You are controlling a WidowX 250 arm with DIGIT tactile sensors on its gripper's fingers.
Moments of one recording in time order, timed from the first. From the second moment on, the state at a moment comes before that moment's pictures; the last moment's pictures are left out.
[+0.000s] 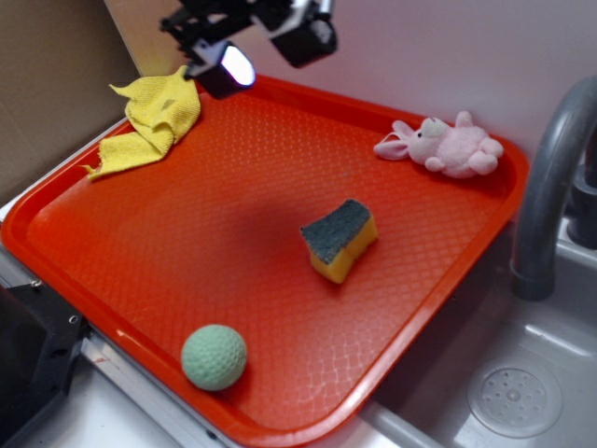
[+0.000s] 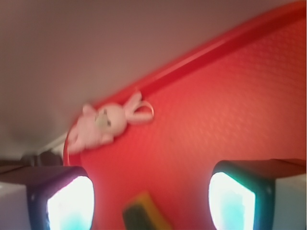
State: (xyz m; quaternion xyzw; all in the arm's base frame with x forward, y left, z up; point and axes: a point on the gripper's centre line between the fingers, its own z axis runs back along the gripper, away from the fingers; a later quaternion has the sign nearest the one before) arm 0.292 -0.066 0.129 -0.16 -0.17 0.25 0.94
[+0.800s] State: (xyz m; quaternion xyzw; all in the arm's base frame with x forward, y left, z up) arm 0.350 -0.100 0.067 -0.16 -0.15 0.22 0.95
